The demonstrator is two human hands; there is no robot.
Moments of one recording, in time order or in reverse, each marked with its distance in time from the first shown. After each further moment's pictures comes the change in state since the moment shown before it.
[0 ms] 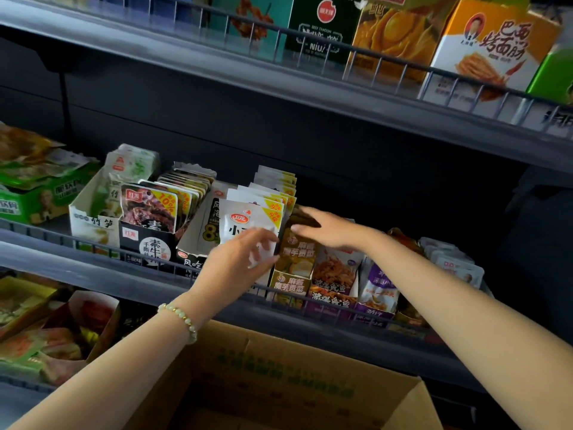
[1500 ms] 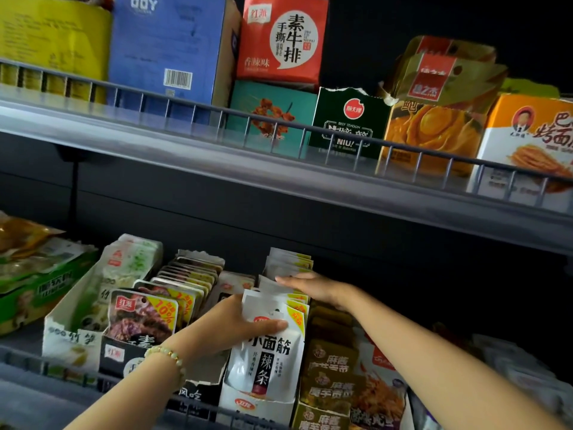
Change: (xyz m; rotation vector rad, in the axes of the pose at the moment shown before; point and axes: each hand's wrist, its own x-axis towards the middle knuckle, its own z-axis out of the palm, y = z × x) left_hand 0.090 -0.081 -0.019 -0.501 -0.440 -0.341; right_hand 0.124 -0.025 -0.010 0.306 -0.090 0.072
